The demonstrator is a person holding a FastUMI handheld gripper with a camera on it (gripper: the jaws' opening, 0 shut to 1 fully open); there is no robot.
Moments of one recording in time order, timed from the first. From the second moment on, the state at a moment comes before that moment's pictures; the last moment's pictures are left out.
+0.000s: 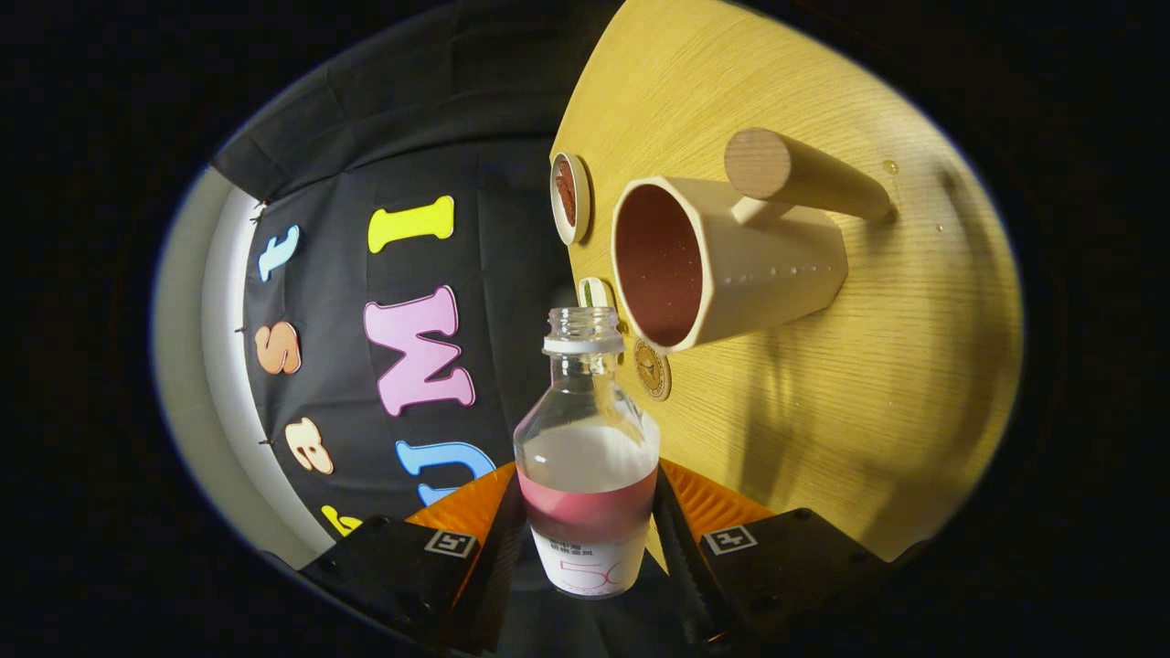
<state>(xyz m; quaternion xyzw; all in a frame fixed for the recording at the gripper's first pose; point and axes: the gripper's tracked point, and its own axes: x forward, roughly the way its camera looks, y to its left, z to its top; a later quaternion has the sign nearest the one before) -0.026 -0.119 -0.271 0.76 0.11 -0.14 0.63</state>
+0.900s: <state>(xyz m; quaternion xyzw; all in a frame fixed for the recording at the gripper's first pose) -0.033 -0.134 -0.263 0.83 0.09 -0.14 0.53</state>
